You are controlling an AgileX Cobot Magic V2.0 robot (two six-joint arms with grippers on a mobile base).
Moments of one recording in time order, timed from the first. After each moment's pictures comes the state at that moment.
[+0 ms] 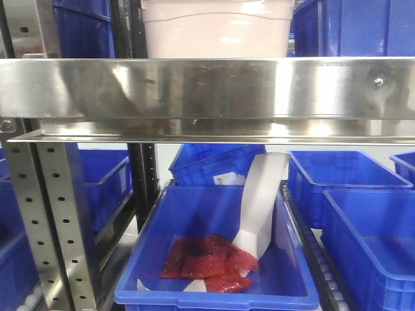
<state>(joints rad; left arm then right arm) -0.02 0.18 -0.32 -0.67 0.12 0.48 -0.04 -0.01 0.03 0.10 0.05 -0.01</state>
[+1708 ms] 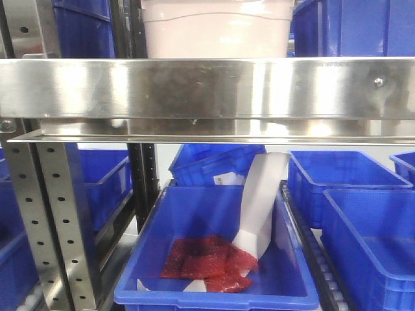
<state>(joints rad) -0.12 -0.01 0.03 -0.02 0.05 0.04 -0.04 -0.01 0.03 0.10 0.06 -0.01</state>
